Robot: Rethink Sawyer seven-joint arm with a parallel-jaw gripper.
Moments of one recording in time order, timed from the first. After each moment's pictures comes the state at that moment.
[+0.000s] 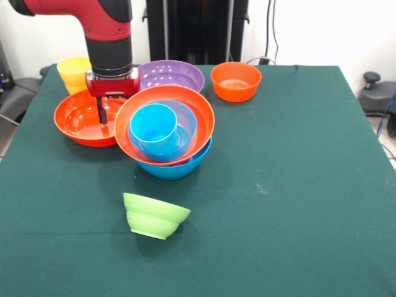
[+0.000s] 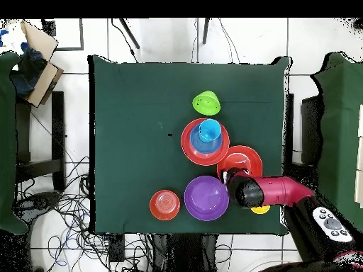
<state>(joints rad) -0.86 -0.48 0.32 1.79 -0.81 0.28 1.72</state>
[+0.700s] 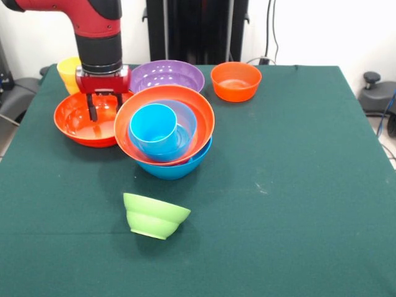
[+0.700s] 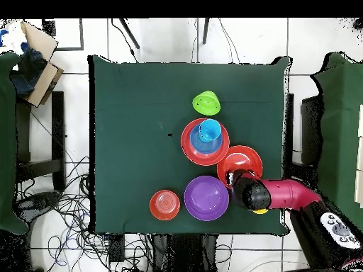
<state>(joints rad) -0.90 -0.49 0.32 1.79 -0.80 0.28 1.72</state>
